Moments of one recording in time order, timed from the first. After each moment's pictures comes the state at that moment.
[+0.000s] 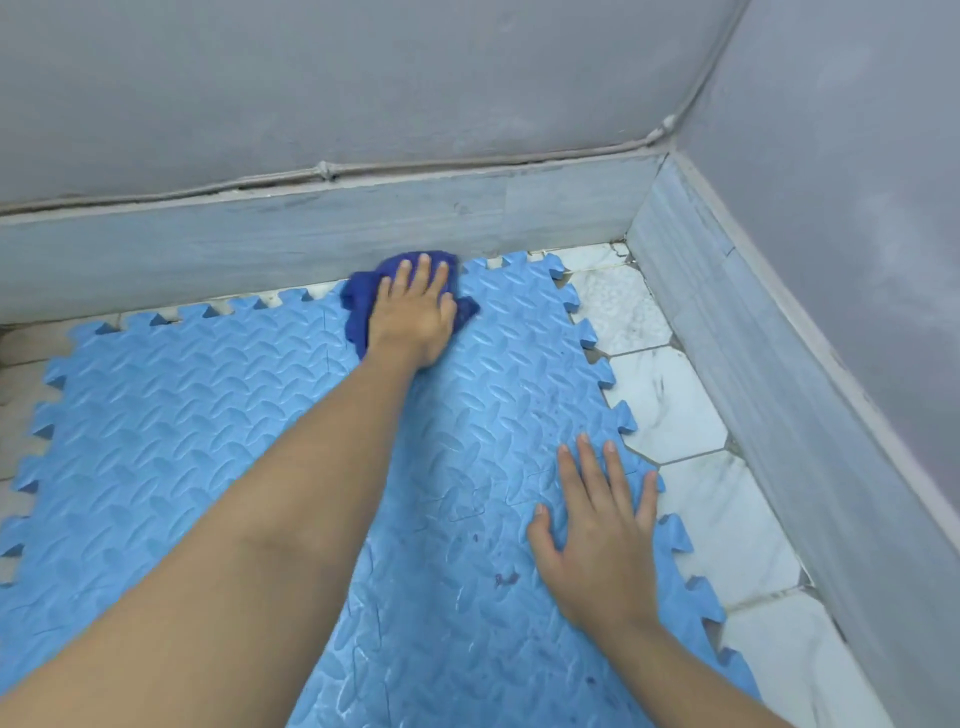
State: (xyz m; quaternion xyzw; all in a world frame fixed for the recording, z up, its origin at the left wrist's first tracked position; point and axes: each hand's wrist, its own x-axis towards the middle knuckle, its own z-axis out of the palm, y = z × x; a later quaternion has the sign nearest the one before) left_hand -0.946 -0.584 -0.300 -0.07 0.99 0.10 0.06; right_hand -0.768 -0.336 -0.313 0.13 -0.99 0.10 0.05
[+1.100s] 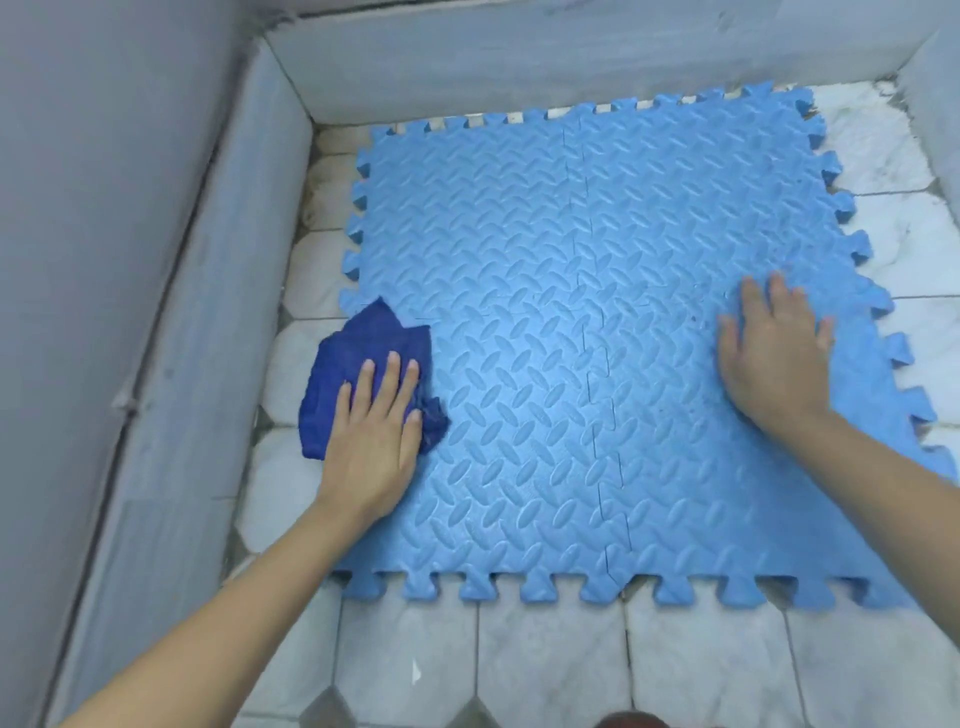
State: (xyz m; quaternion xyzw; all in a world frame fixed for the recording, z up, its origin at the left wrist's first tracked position) left_hand -0.468 -0.663 -0.298 -0.21 0.97 0.07 0.06; right_hand -0.726 -0.362 -0.296 0.13 -0.98 0.10 -0.05
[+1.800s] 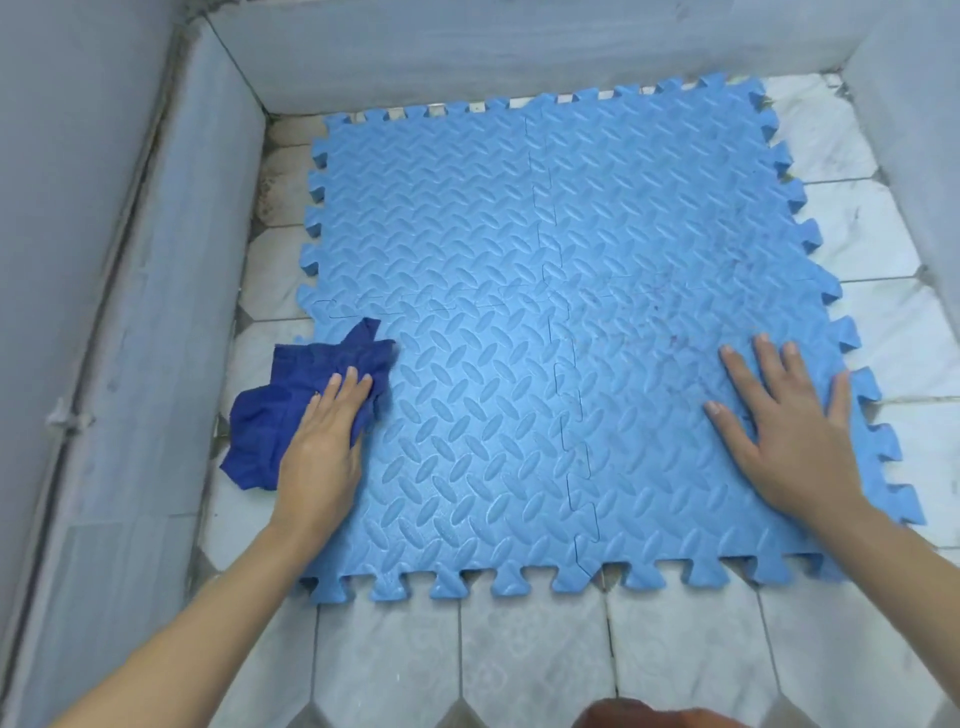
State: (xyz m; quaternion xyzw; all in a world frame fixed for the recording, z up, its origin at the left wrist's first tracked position) left_hand -0.456 -0.678 -0.308 -0.25 0.95 0.20 -0.04; right_hand -0.661 -0.284 -0.297 0.19 -0.98 0.05 -0.09
